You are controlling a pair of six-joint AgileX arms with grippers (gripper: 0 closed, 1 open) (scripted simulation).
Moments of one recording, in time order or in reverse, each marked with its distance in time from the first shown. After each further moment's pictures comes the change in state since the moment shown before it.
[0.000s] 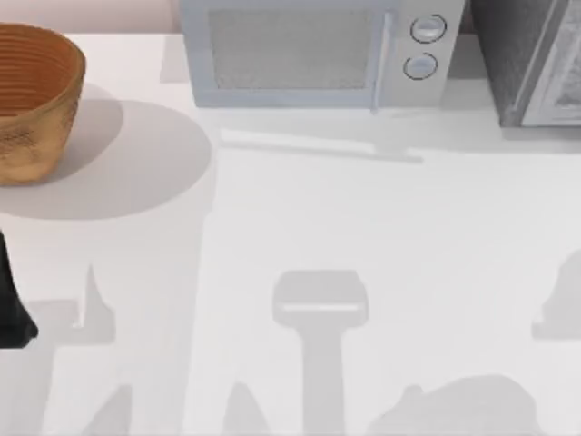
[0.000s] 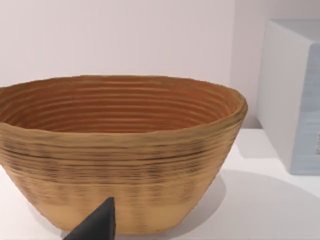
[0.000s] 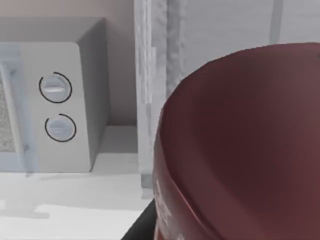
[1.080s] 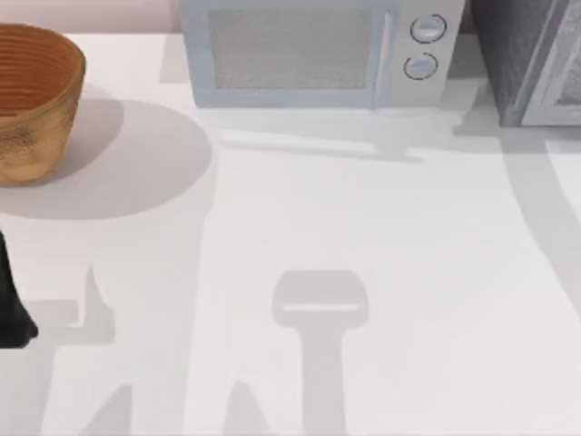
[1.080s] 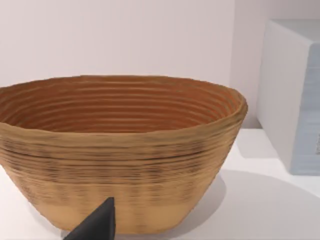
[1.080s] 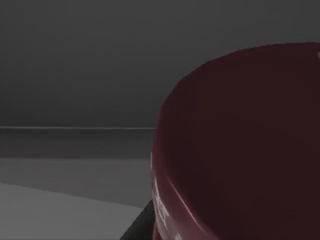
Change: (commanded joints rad) left arm 0.000 0.000 0.000 0.000 0.000 0.000; right arm 0.160 1.166 1.640 -0.451 0.173 0.012
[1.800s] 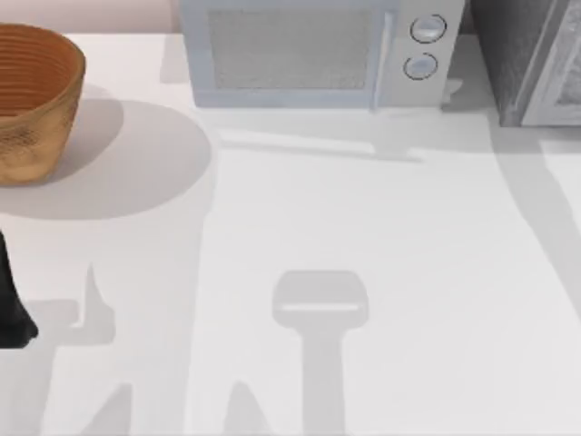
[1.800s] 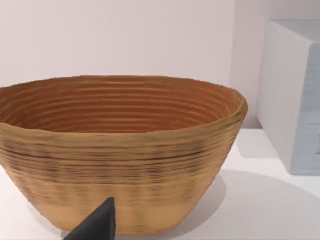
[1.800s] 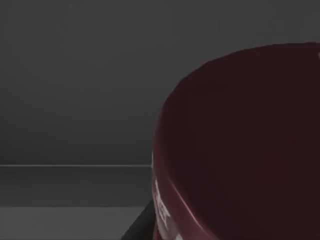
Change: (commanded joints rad) left arm 0.000 0.000 0.000 0.000 0.000 0.000; right arm 0.004 0.158 0.195 -0.033 0.012 0.005
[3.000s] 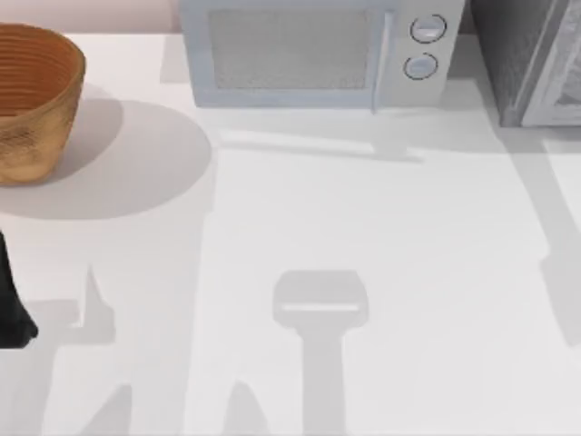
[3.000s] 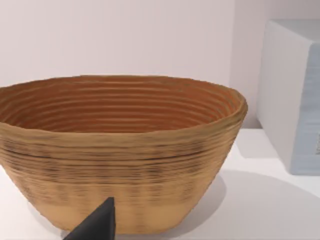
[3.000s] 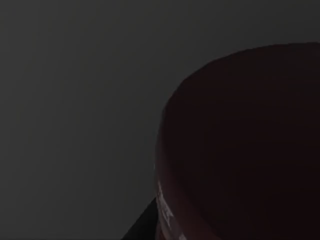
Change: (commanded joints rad) left arm 0.000 0.000 0.000 0.000 0.000 0.000; right arm -0.076 0.478 0.399 0.069 -0.072 0.000
